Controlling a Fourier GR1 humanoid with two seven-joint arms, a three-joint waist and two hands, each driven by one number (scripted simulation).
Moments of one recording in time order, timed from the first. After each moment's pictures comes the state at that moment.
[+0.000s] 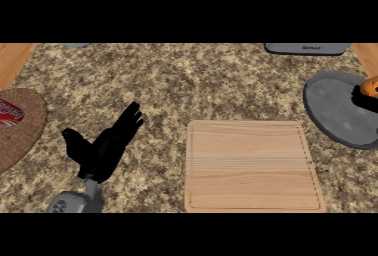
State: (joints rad) left arm -0.10 0.13 -0.19 -1.54 0.26 -0.01 0.22; right arm -0.66 -0.49 -0.54 -0.52 0.67 -0.70 -0.31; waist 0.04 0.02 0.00
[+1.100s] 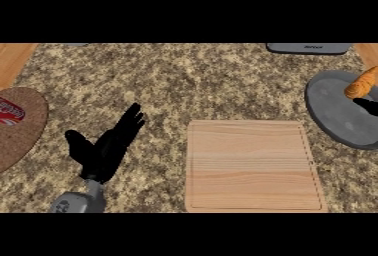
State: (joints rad) left arm -0.10 0.12 -0.18 -1.53 0.25 -0.02 0.20; right arm -0.73 -0.61 -0.80 -0.25 0.40 -0.31 -0.52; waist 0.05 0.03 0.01
